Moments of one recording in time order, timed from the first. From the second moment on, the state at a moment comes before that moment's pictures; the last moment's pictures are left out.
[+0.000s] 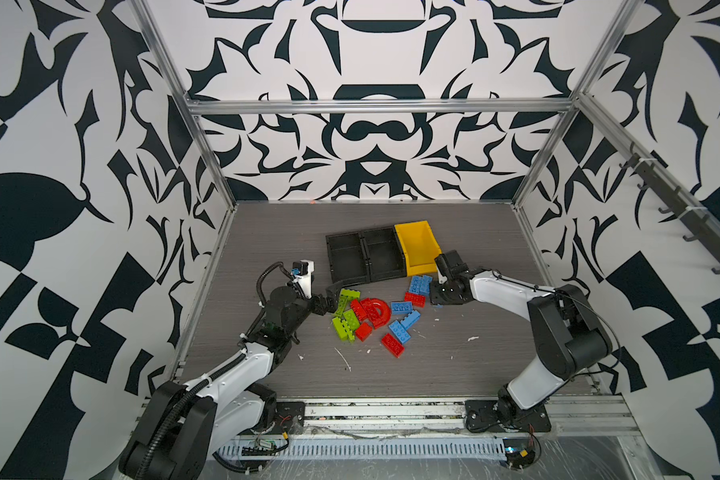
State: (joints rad) left arm -0.40 1.06 0.28 0.53 0.14 -0.28; right arm 0.38 1.65 0.90 -0.44 0.05 0.37
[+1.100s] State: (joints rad) left arm -0.40 1.03 0.28 0.49 0.15 -0.28; right arm 0.37 1.66 1.35 -0.59 0.04 0.20
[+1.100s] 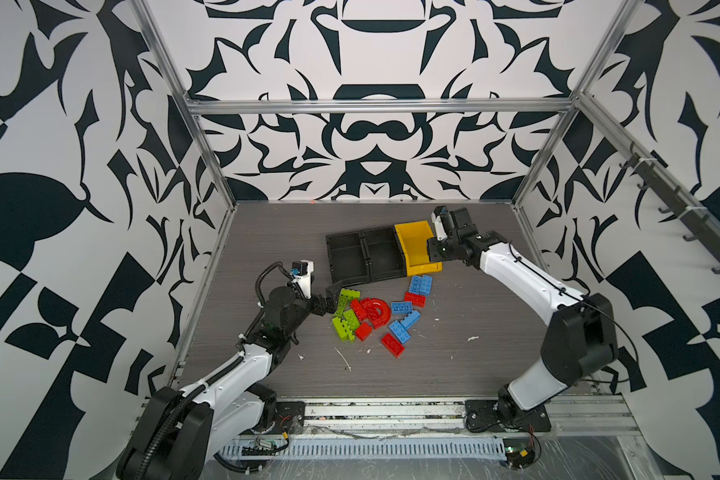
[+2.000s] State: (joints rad) left arm -0.40 1.01 0.28 0.47 0.15 -0.28; right arm 0.37 2.05 1.61 -0.55 -0.04 0.16
